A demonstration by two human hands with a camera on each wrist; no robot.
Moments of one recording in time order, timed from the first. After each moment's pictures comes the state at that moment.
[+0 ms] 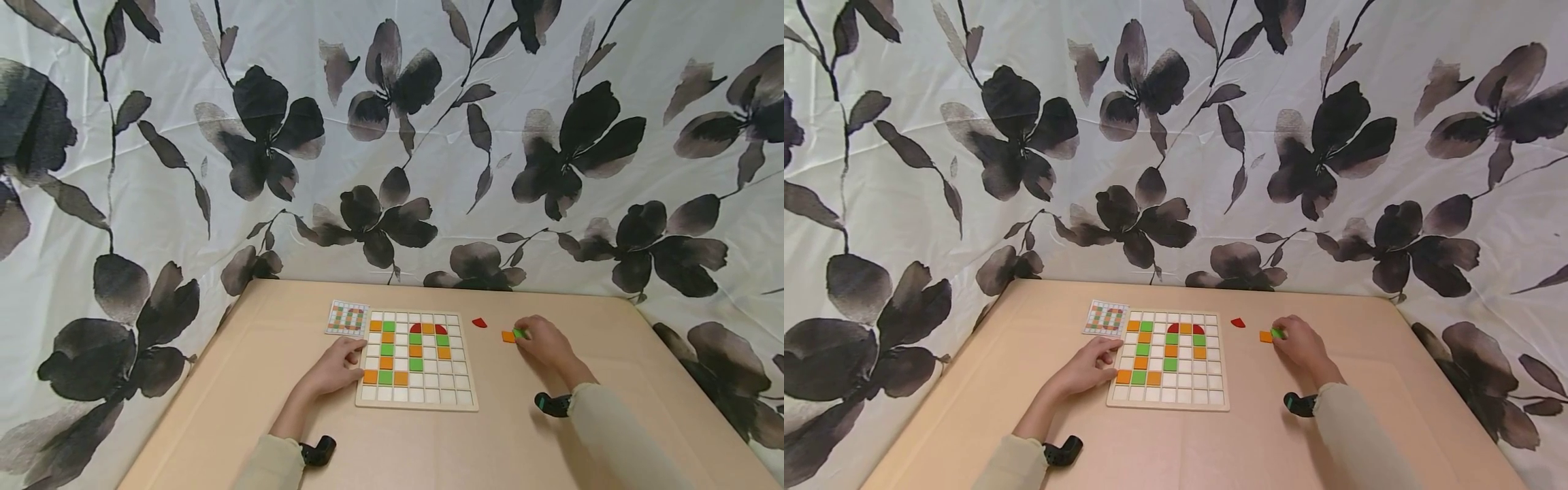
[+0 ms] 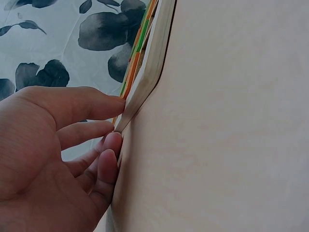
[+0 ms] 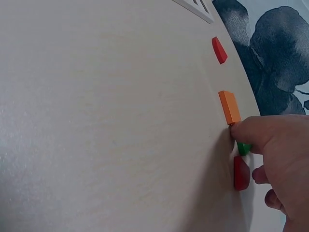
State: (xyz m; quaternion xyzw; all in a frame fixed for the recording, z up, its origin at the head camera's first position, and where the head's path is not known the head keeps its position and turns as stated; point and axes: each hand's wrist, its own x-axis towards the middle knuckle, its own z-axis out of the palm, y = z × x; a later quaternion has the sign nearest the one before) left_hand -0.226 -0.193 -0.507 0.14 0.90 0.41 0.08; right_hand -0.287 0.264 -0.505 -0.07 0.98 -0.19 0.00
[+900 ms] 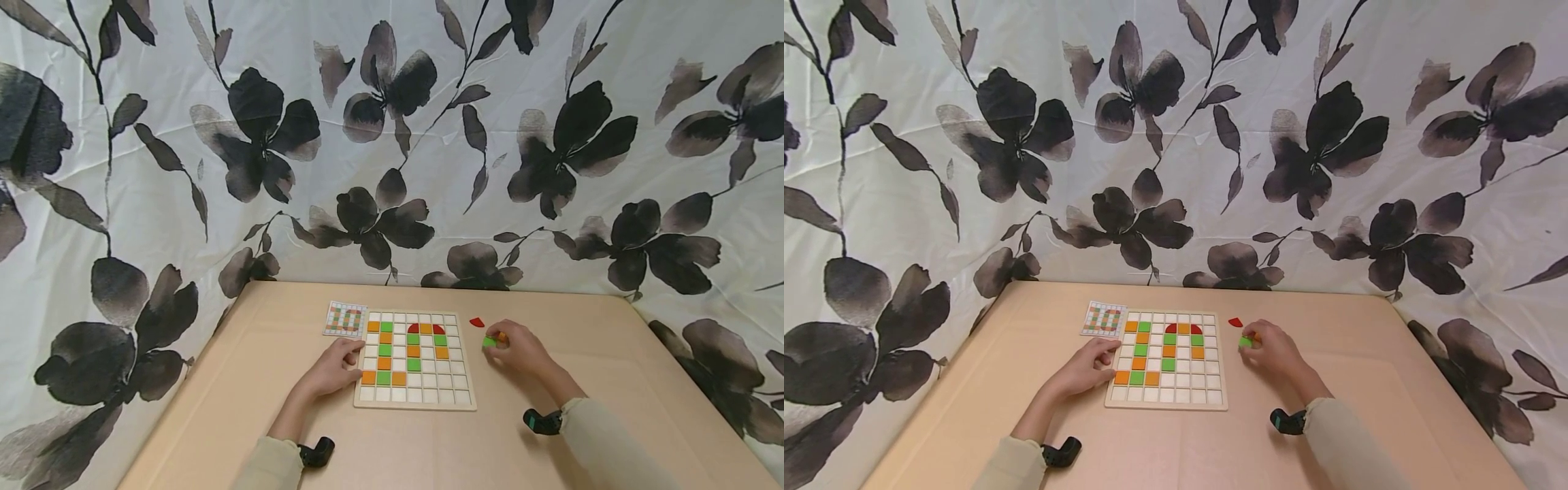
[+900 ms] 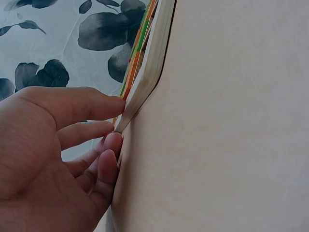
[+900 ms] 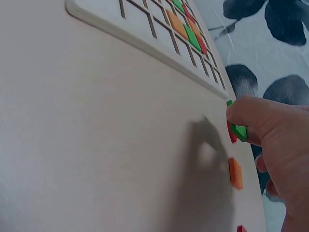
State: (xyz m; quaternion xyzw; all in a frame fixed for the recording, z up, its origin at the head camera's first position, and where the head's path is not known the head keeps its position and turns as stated) left_hand -0.224 -0.192 -0.505 0.14 0.89 0.42 0.08; right_hand -0.262 0.213 -0.496 -0.12 0.96 -0.26 -0.03
